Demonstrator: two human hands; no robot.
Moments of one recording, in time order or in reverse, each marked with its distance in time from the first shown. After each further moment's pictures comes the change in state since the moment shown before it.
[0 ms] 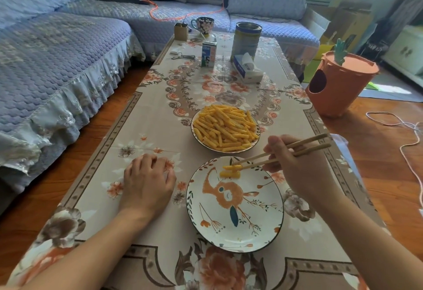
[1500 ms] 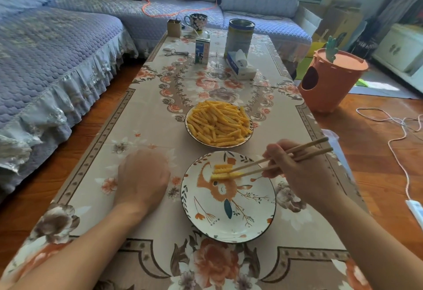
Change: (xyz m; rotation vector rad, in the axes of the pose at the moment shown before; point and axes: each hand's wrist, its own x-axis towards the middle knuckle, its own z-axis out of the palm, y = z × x) left_hand 0.001 0.001 0.001 -0.001 0.009 -0.007; right_hand -0.021 -0.003 -0.016 -0.018 -0.119 0.074
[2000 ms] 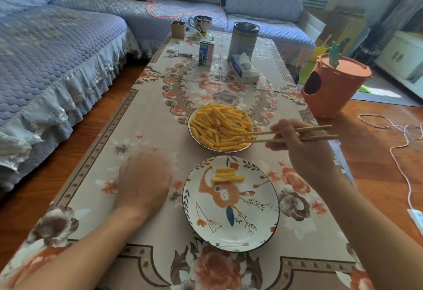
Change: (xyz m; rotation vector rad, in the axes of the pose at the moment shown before) left_hand 0.000 0.001 0.000 -0.008 0.015 0.007; right_hand 0.051 0.005 -0.001 0.081 0.202 -0.136
